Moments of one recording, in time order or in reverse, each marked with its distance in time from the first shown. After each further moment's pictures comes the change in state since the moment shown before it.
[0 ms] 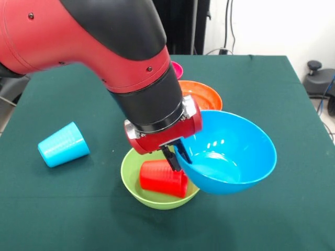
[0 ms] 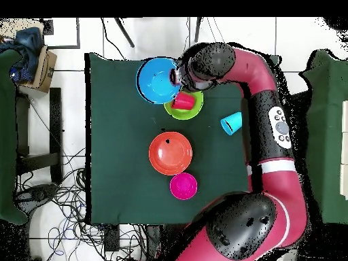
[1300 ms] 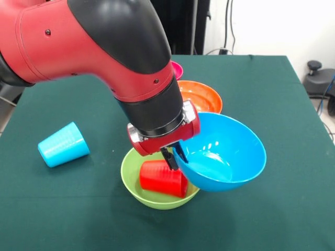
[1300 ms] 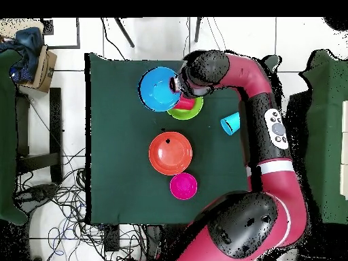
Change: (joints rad) arm -0.005 0.011 -0.001 0.036 -0.064 0.000 -0.002
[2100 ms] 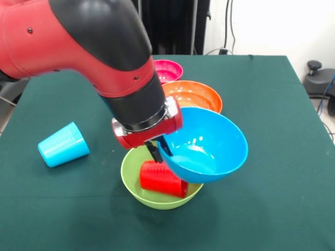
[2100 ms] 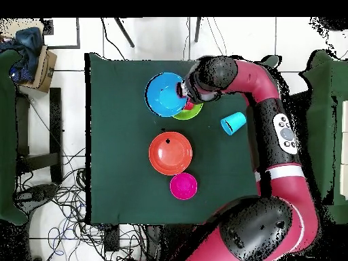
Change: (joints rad) arm -0.054 -0.013 0.000 0.056 -0.011 0.000 -0.014
